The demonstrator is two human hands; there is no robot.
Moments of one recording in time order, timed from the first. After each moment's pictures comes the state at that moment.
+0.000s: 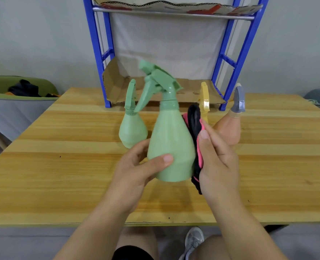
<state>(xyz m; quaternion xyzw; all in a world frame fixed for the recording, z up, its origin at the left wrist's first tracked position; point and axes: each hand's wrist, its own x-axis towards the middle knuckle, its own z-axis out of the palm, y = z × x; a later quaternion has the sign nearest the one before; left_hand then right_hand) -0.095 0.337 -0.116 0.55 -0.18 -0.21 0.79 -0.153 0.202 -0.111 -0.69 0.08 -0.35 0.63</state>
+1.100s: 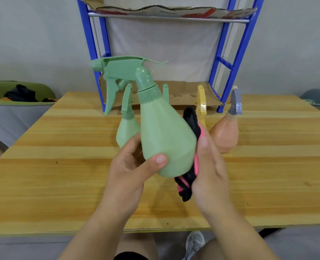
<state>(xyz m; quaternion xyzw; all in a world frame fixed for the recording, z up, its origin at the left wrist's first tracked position) -0.096 0.333 -0.103 0.48 -0.22 -0.15 0.83 -0.158 0.214 -0.104 -0.71 0.03 -0.34 0.62</state>
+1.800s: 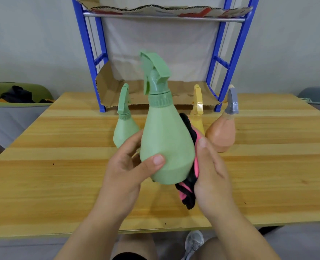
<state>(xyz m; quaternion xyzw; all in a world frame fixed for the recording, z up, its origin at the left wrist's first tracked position) -0.097 0.335 -0.103 0.51 -0.25 -0.15 0.81 -0.163 0.207 -0.105 -0.68 0.03 -0.29 0.67</state>
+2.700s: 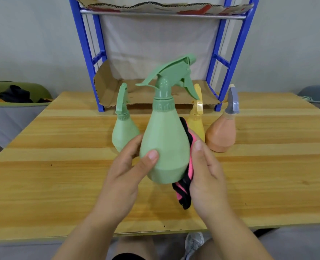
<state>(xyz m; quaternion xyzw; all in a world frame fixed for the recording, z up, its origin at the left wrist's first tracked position) -0.093 0.336 -0.107 0.60 -0.27 -0.15 0.74 -0.151 0.203 -0.123 -0.67 0.04 -0.28 0.68</state>
